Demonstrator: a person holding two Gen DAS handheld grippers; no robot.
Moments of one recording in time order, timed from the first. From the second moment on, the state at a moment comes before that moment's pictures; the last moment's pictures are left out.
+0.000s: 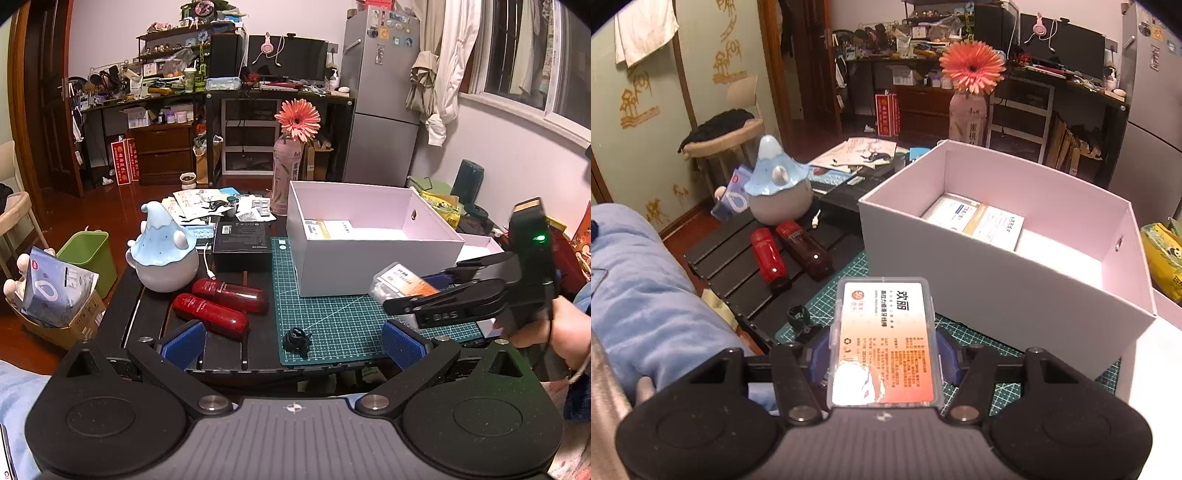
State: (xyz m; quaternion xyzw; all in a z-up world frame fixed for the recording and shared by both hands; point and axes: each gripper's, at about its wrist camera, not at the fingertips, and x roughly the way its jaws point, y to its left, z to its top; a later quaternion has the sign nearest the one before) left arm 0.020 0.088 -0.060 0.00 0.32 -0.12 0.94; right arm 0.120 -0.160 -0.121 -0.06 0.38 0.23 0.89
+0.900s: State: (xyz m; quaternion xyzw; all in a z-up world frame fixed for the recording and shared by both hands) left arm 0.016 0.088 -0.059 0.01 0.32 -0.12 0.94; right arm 0.179 -0.200 -0.019 -0.02 0.35 0.20 0.91
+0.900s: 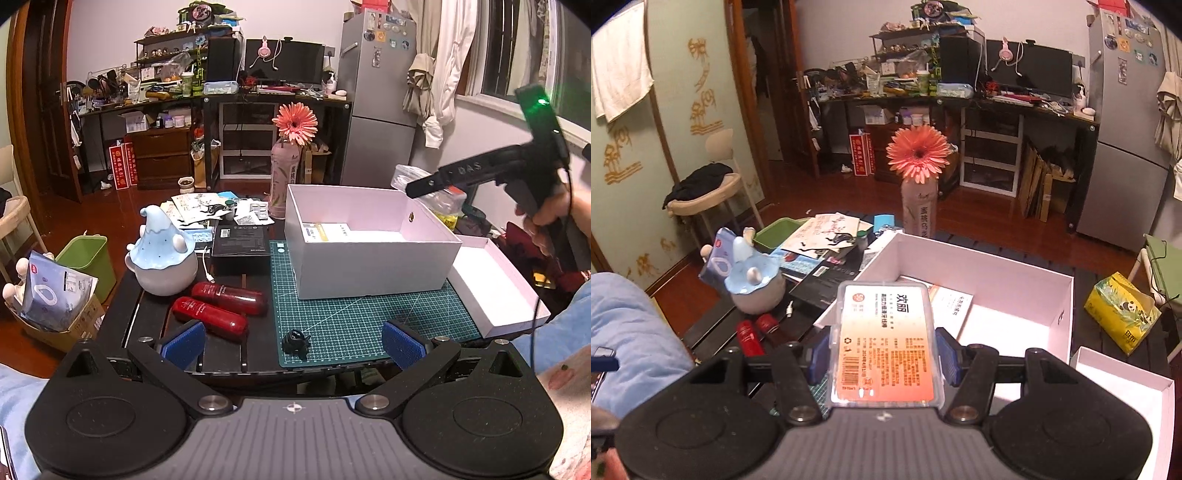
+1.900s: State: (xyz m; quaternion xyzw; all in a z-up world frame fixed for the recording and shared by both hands) left arm 0.012 0.095 -0.055 -0.02 0.27 -0.17 0.95; right arm 0.321 -0.177 -0.102 -0.02 0.42 0.12 0.90
